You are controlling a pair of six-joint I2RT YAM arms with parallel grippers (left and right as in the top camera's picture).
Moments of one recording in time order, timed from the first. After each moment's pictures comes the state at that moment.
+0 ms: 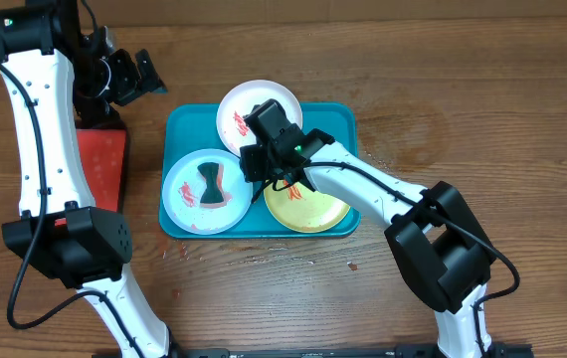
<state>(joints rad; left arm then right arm) 0.19 2.09 2.34 -1.62 0.31 -0.26 0.72 2.09 1.53 -0.46 -0.15 0.51</state>
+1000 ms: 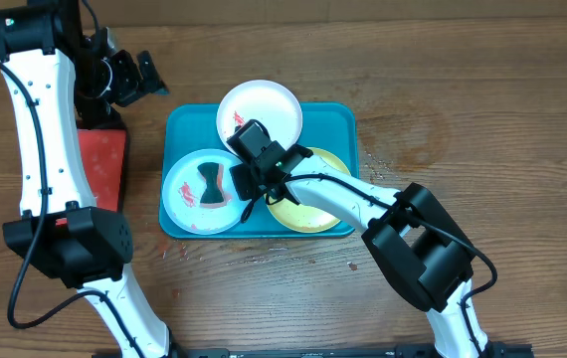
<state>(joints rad) 0.18 2.09 2.34 -1.63 0.31 -0.25 0.79 2.15 1.53 -0.45 -0.06 0.42</state>
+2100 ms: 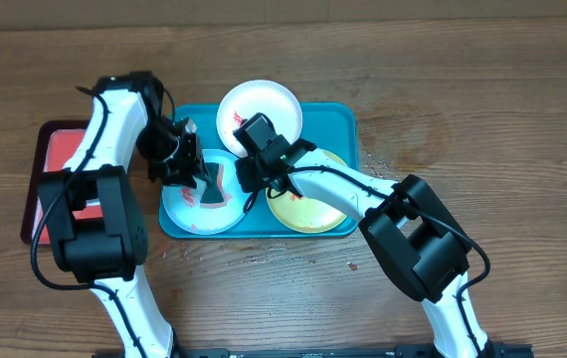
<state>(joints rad) 0.06 2.10 1.61 -1.32 0.38 -0.10 0.75 2.20 1.55 -0.42 -0.09 0.43</state>
